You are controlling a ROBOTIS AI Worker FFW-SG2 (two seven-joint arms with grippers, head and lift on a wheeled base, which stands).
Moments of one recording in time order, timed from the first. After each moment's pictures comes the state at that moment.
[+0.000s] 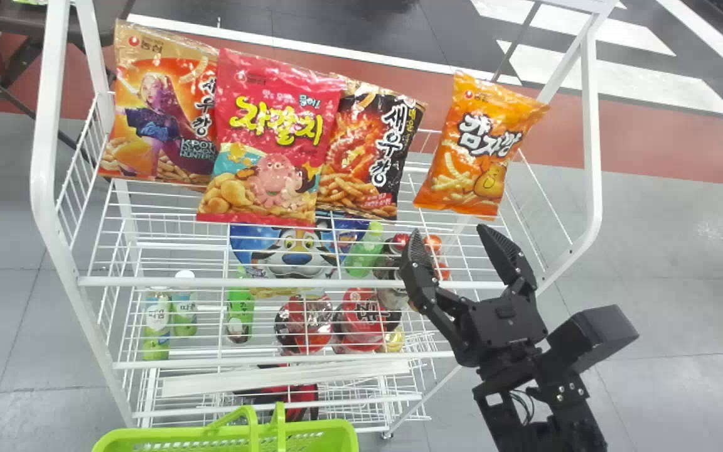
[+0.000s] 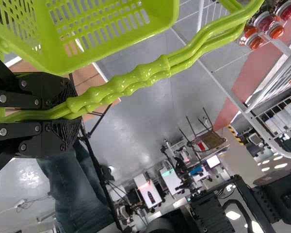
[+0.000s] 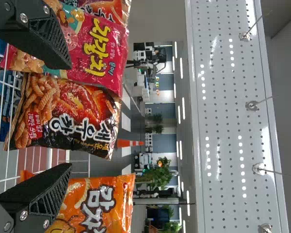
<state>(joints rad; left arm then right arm) 0.76 0.09 -0.23 -2.14 0.06 0.86 -0.97 0.64 -0.04 -0.13 -2.12 -0.15 -0.14 0.23</state>
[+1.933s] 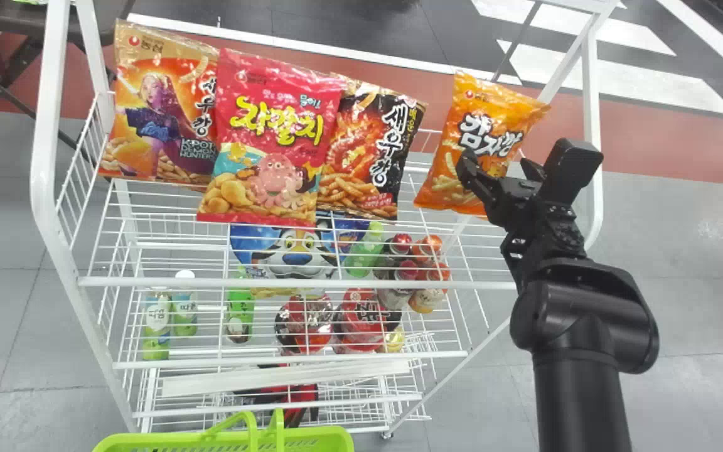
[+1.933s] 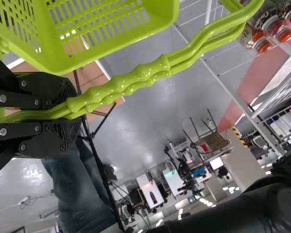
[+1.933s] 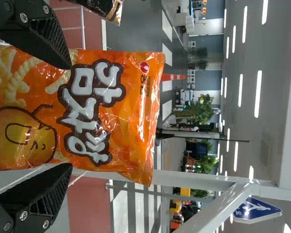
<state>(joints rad) 0.74 0.09 -0.24 -2.12 0.06 0.88 -0.97 -0.07 -0.10 -0.32 -1.62 -0.02 0.30 0.14</state>
